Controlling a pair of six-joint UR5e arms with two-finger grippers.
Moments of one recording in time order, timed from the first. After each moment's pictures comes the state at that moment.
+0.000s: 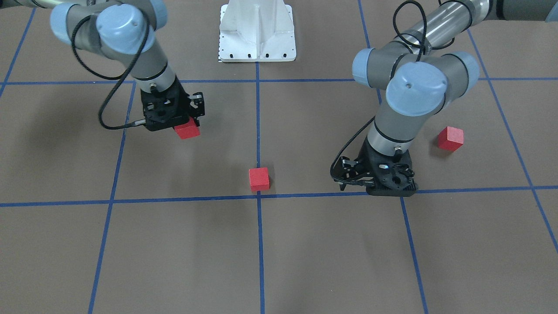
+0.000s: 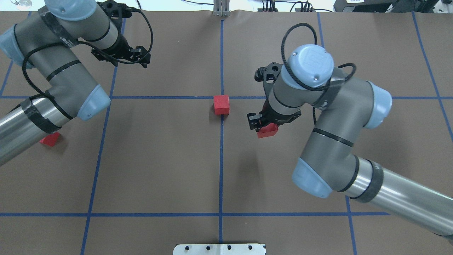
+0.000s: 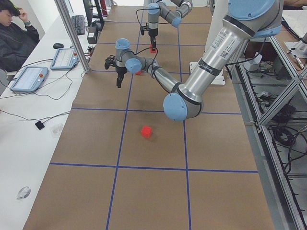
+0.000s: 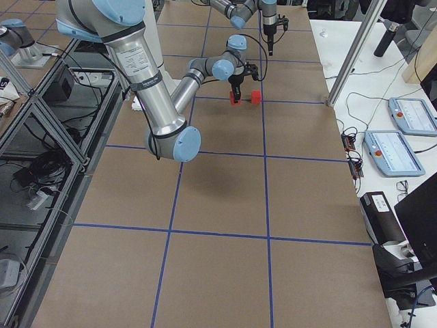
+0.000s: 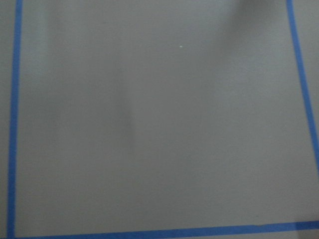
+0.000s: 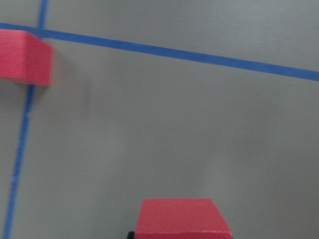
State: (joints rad) left arm -0.91 -2.17 -1.51 -1.80 -2.01 -0.85; right arm 0.60 -0.93 1.78 -1.66 1.97 0.95
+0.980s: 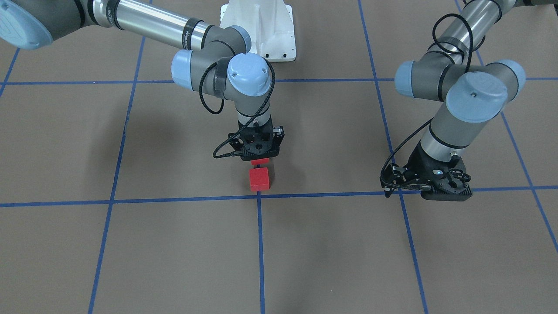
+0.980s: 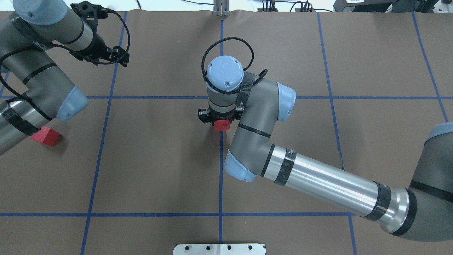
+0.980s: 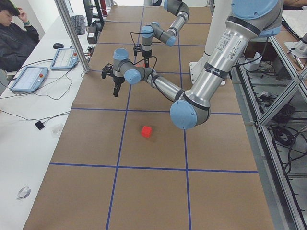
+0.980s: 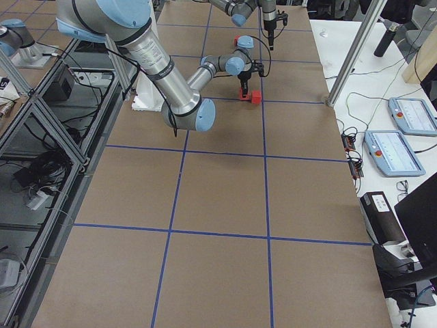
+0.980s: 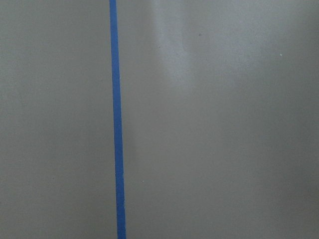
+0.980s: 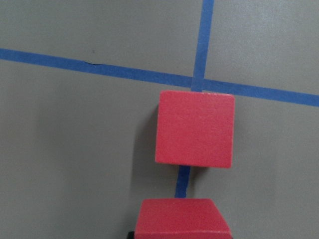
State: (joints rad) left arm -0.95 -2.10 -1.51 -1.86 -2.01 -0.83; right arm 0.54 -0.67 1.32 -1.47 1.89 1.09
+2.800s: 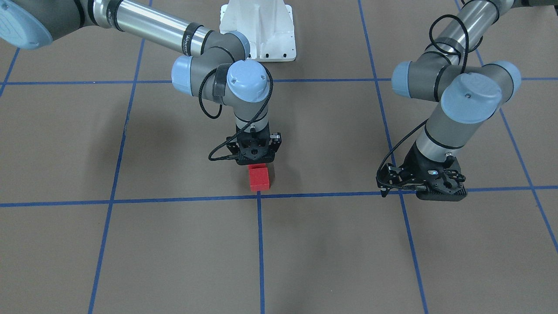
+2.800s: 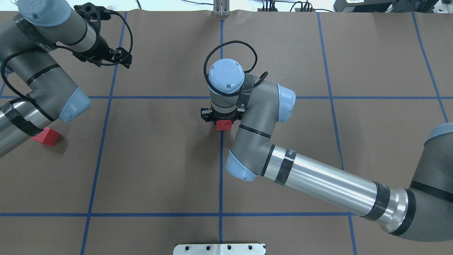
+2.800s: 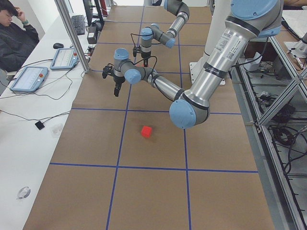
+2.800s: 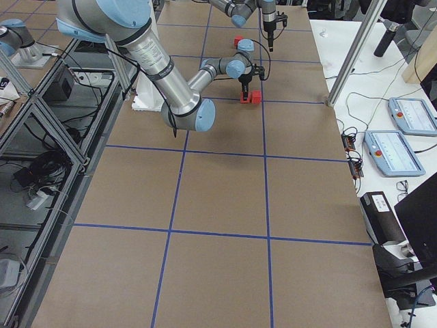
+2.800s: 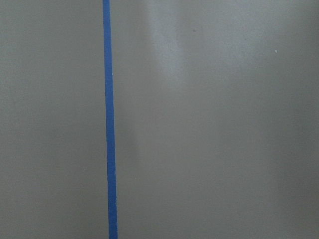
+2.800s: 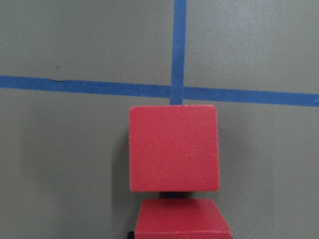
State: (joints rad) left arm -0.94 -2.11 -1.50 -1.86 -2.01 -0.84; right arm 0.53 -0.67 1.29 -1.44 1.87 1.13
